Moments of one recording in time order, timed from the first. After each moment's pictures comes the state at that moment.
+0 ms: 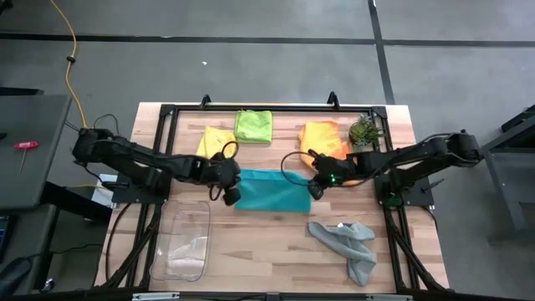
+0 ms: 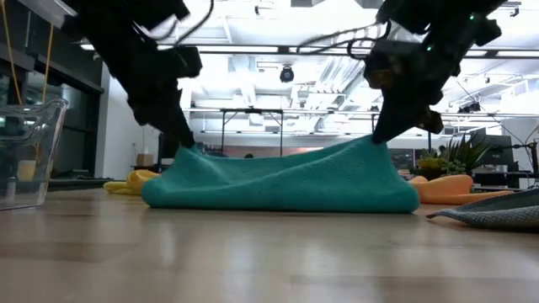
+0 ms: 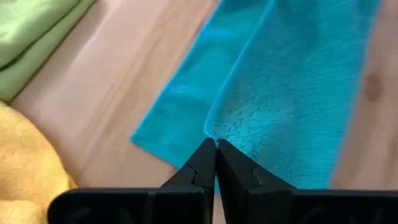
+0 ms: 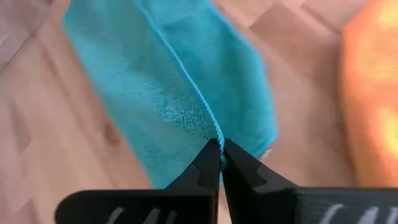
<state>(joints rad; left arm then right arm) 0.04 1.37 0.68 -0.26 -0.28 -0.44 0.02 1.27 0.68 -0.33 0.07 0.78</state>
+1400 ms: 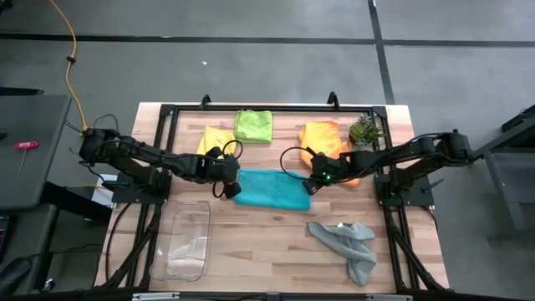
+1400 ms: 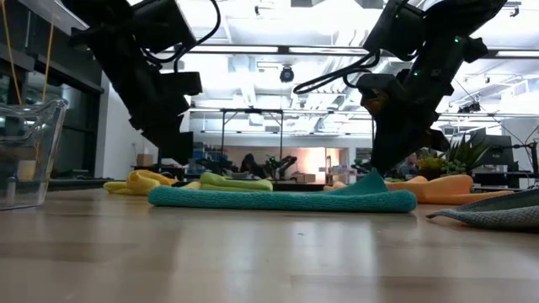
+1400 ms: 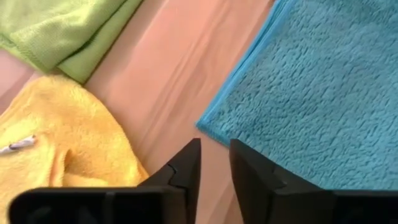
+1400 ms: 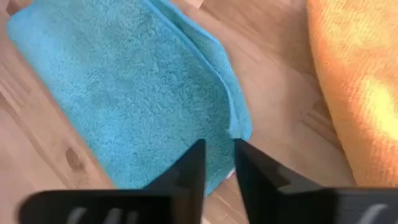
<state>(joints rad) 0.08 1.43 0.68 -0.34 -0.42 -0.40 -0.02 1.38 0.68 -0.31 0.07 0.92</state>
